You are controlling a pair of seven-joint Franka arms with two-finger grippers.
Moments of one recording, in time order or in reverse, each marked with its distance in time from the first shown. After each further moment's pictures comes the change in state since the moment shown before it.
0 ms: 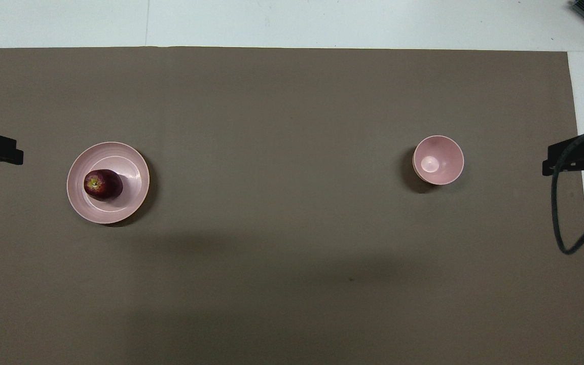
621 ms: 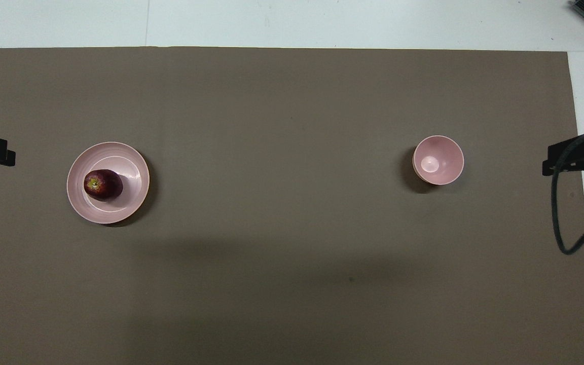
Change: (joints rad) left arm -0.001 0.010 -0.012 0.020 0.001 -0.031 0.000; right arm 0.000 0.000 0.000 0.000 0.000 0.000 0.000
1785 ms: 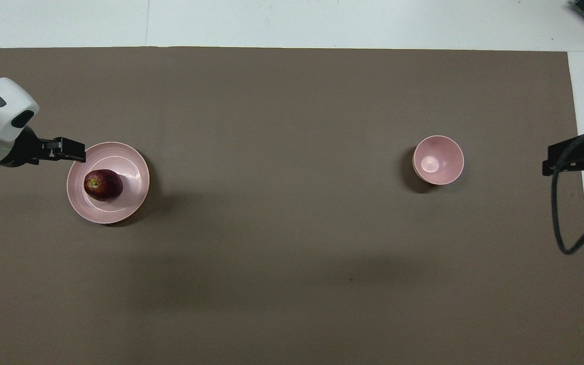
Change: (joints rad) left arm 0.002 0.104 0.001 -0.344 0.000 0.472 0.002; right arm 0.000 0.000 0.000 0.000 0.000 0.000 0.000
